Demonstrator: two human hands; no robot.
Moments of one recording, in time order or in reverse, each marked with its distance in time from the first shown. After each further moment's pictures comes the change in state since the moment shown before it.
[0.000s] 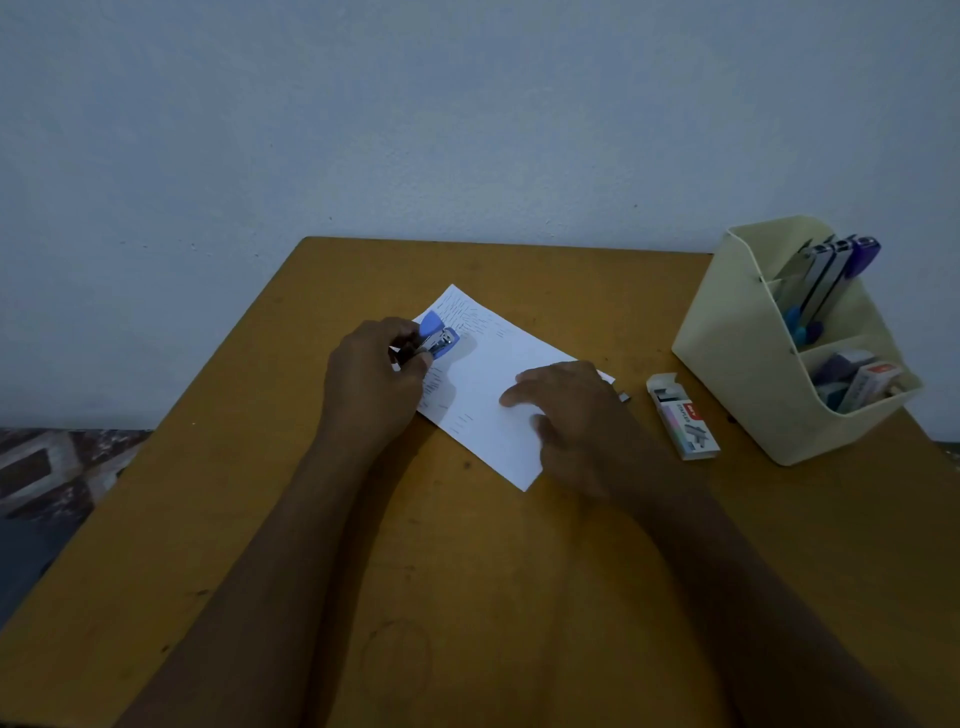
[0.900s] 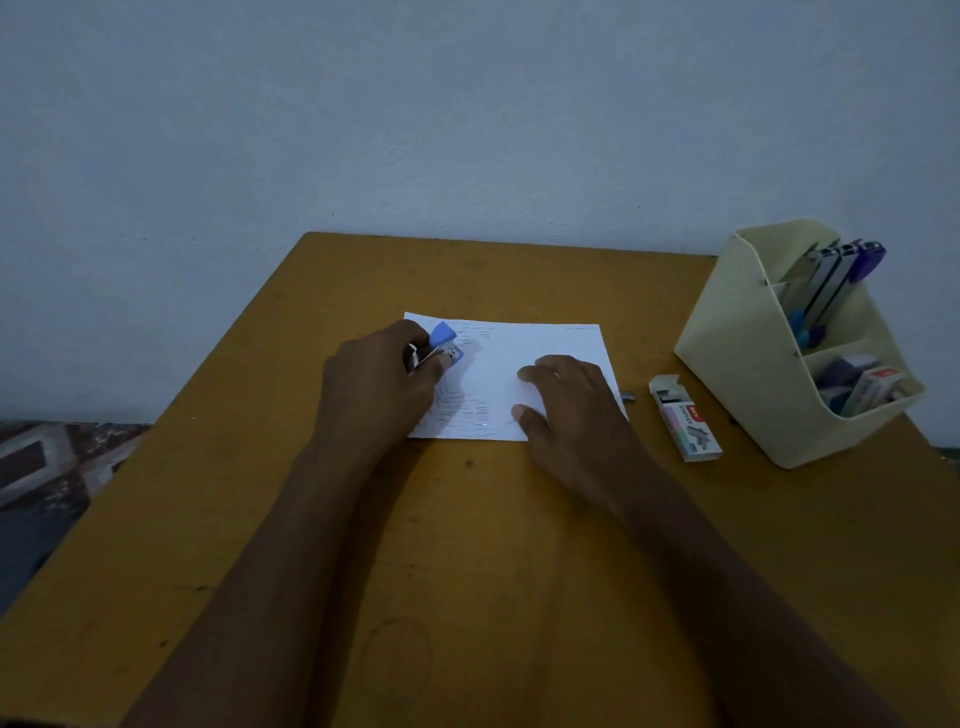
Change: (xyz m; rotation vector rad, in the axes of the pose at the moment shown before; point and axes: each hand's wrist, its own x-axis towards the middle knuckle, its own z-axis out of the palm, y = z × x) left_hand -0.001 0.001 -0.004 0.212 -0.052 0.067; right_hand 0.007 0.003 0.019 -0.064 0.079 0.170
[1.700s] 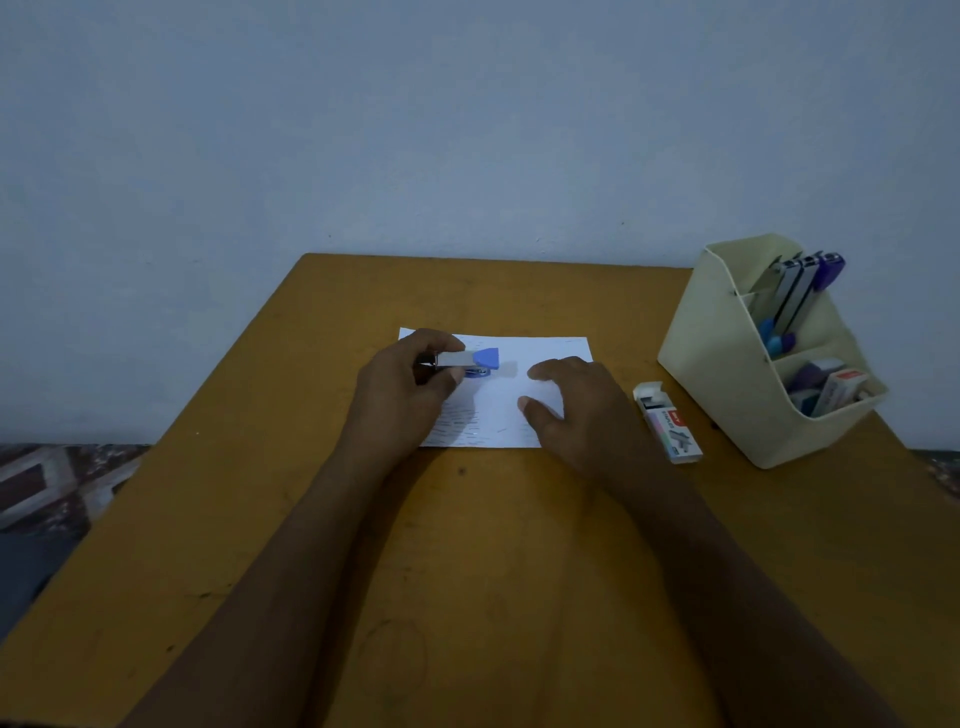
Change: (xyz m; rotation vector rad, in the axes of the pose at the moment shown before) left_hand -0.008 0.019 0.003 -0.466 -0.084 0.003; right_hand -0.001 0.010 -0.017 0.137 0.147 -0.025
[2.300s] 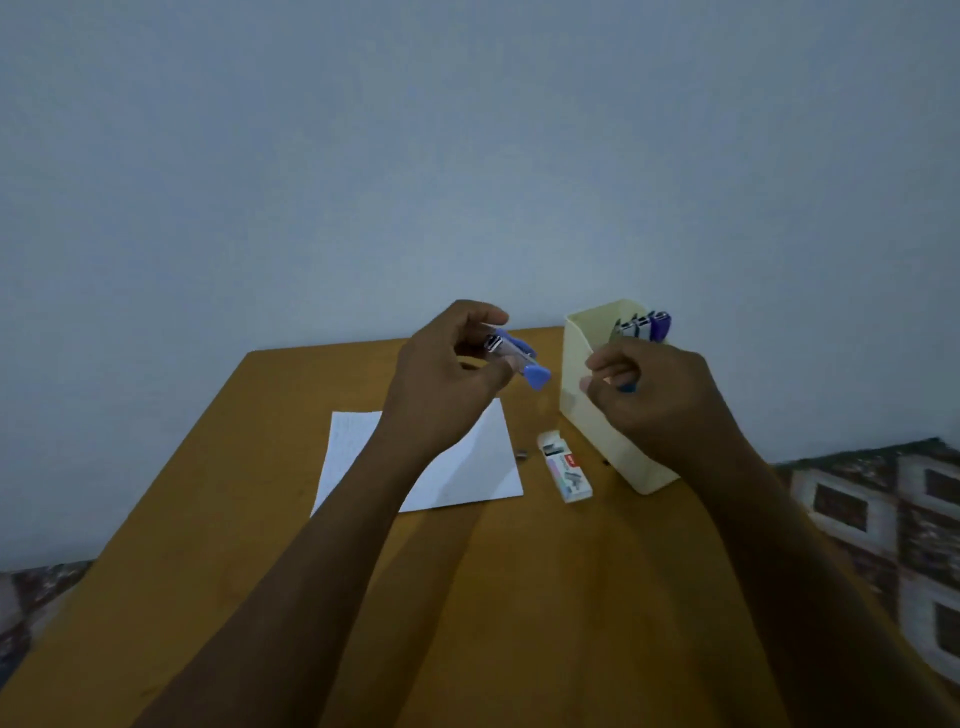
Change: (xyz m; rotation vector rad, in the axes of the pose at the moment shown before) left_hand 0.007 0.141 0.038 -0.178 -0.088 0.272; right_hand -0.026 0.034 -0.146 0.105 0.288 0.135
